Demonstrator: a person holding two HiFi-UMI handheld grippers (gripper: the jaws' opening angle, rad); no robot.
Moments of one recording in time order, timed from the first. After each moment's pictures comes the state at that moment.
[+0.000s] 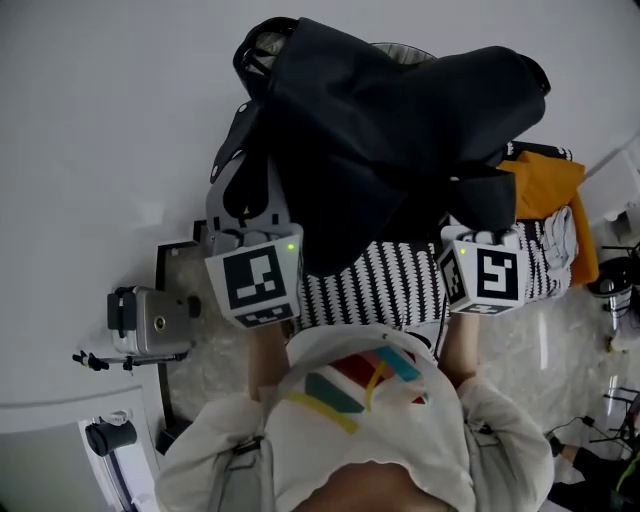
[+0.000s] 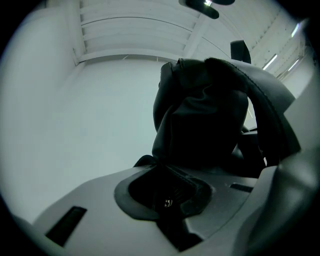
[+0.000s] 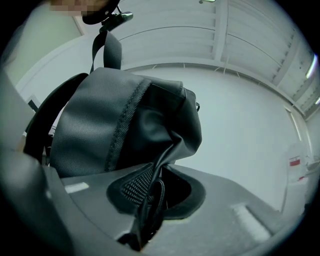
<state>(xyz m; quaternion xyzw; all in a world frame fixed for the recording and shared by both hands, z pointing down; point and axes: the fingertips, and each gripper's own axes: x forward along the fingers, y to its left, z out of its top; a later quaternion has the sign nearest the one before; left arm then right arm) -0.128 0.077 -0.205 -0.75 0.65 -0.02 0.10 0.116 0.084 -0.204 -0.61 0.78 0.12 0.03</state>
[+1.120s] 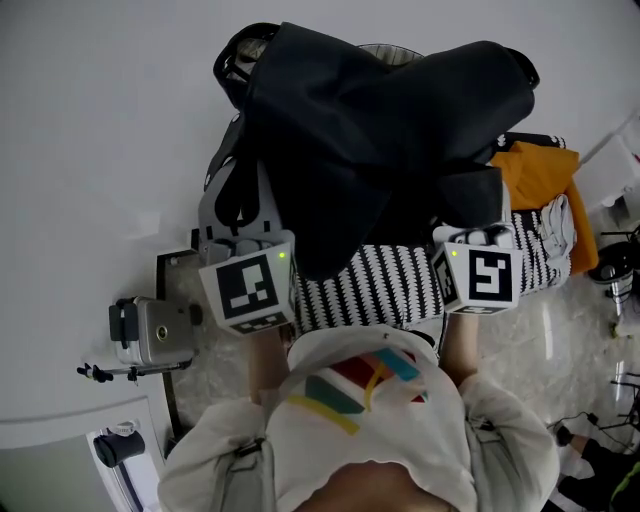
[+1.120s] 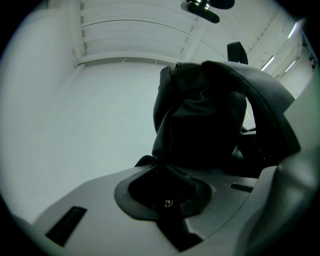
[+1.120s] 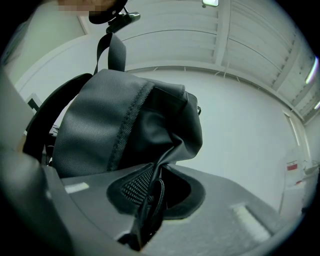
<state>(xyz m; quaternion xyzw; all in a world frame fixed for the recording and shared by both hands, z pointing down) -0.120 0.080 -0.210 -0.76 0.64 -0.01 0.12 0.120 0.092 -0.210 -0.61 0.78 0.14 0.03</state>
